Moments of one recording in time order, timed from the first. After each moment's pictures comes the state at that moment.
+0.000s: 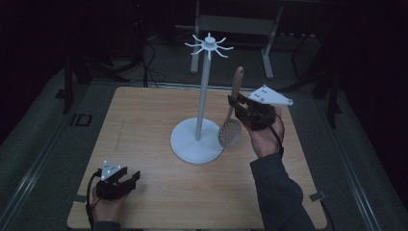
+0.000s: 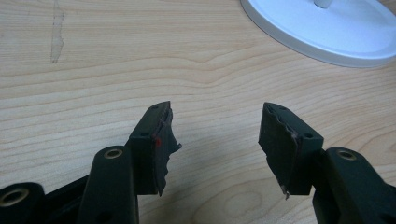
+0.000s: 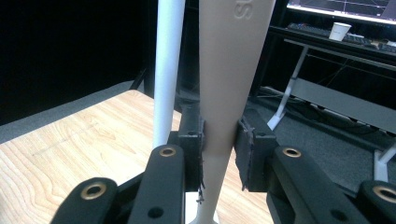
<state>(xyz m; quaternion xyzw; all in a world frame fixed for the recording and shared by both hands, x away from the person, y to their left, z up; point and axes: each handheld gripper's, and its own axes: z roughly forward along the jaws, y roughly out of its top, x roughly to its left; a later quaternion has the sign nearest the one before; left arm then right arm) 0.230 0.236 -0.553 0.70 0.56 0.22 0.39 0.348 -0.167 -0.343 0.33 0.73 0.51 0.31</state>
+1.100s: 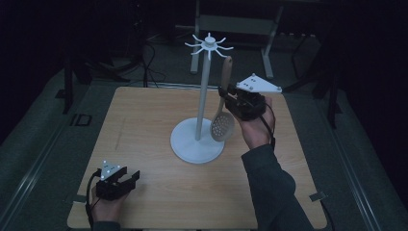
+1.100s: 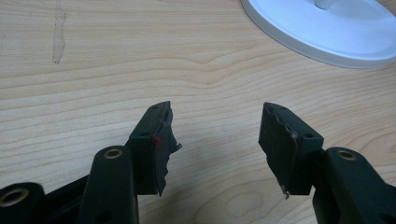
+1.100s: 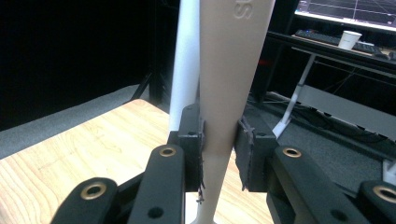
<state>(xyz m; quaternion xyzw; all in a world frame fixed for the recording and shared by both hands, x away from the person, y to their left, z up) 0.230 0.237 -0.553 0.70 0.56 0.22 0.39 0.361 -0.141 -0.325 0.32 0.73 0.52 0.31</state>
